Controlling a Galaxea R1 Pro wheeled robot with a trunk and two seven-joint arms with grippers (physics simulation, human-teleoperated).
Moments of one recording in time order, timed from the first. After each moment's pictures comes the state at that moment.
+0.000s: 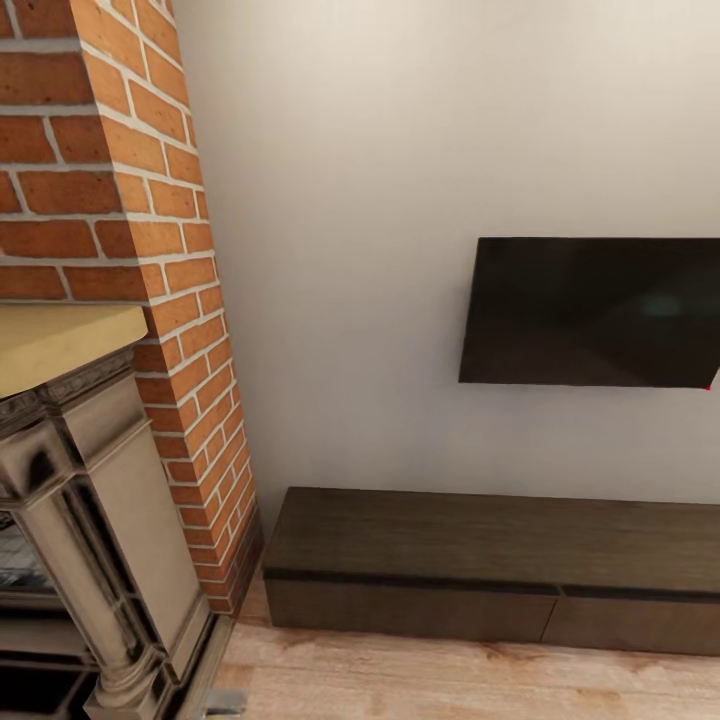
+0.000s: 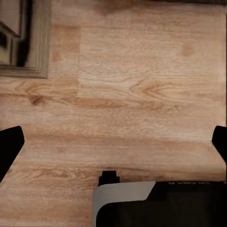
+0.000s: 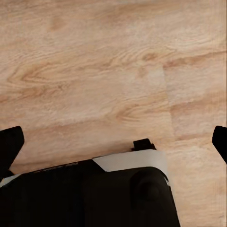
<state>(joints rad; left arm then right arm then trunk) -0.06 0.02 0.00 -0.97 0.01 0.55 -0.01 -0.03 0.03 -0.01 -0.54 -0.22 0.10 -0.08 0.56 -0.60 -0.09</state>
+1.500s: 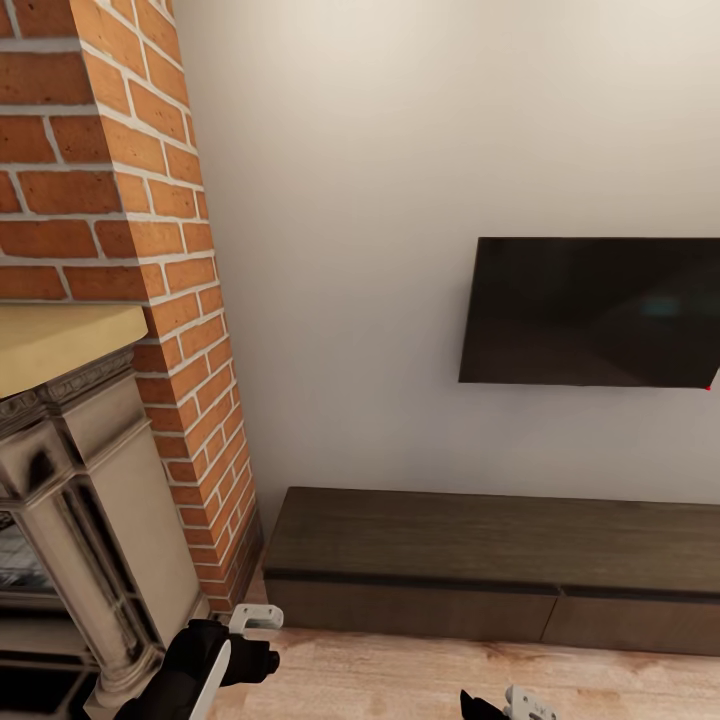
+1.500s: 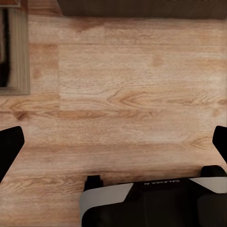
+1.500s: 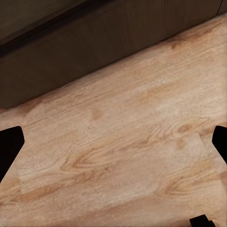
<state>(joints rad) -0.24 -0.03 -0.06 -1.12 0.01 0.93 -0.02 -0.15 0.03 -0.01 -0.69 -0.43 0.08 -0.10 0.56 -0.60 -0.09</state>
